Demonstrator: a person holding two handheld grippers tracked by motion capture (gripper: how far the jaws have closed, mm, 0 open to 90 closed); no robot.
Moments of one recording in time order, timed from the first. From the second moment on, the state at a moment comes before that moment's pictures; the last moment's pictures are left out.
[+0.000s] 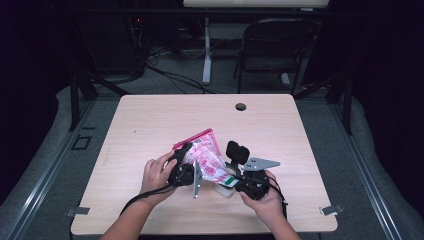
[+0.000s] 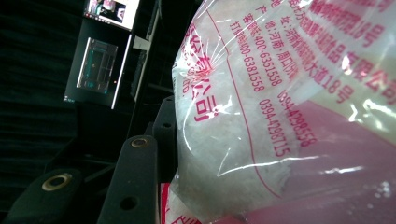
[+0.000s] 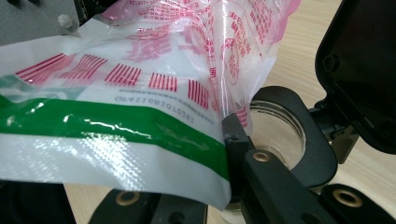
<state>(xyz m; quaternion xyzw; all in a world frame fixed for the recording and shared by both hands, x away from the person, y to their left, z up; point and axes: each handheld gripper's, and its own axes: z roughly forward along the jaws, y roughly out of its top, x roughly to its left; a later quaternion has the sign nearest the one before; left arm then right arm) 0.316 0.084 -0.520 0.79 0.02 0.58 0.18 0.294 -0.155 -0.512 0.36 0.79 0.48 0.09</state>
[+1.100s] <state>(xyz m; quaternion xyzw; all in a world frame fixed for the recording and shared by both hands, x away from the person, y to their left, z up) 0.311 0.081 -0.515 0.78 0.01 0.60 0.17 0.291 -0.155 -0.512 0.36 0.79 0.48 0.09</state>
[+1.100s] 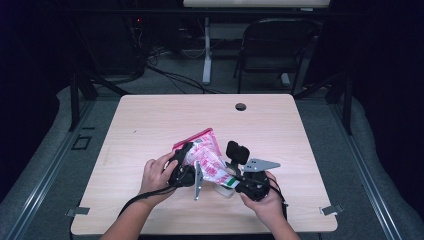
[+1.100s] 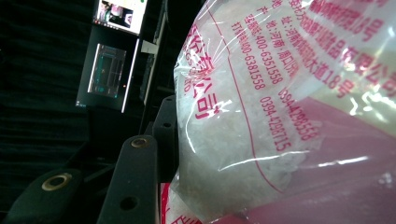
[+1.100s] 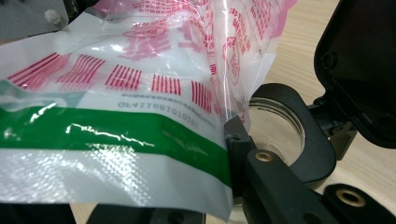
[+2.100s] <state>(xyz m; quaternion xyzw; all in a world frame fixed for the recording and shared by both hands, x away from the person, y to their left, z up) 0.307 0.078 -0.511 0.78 0.01 0.61 0.16 0.293 -0.153 -0.517 0.38 0.79 0.47 0.11</state>
